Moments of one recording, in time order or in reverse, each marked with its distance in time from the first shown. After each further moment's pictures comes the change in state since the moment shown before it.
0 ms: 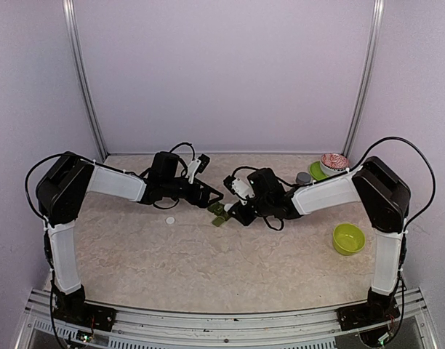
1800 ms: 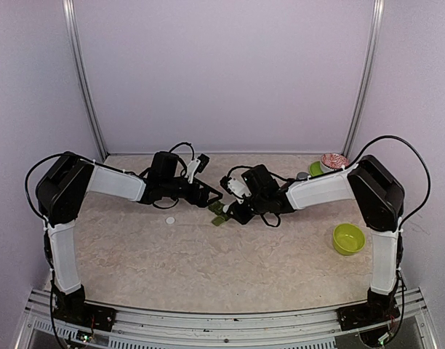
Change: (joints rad) left arm 0.006 0.000 0.000 0.000 0.005 -0.001; right arm 0.000 0.051 0.117 -0.156 -0.001 -0.005
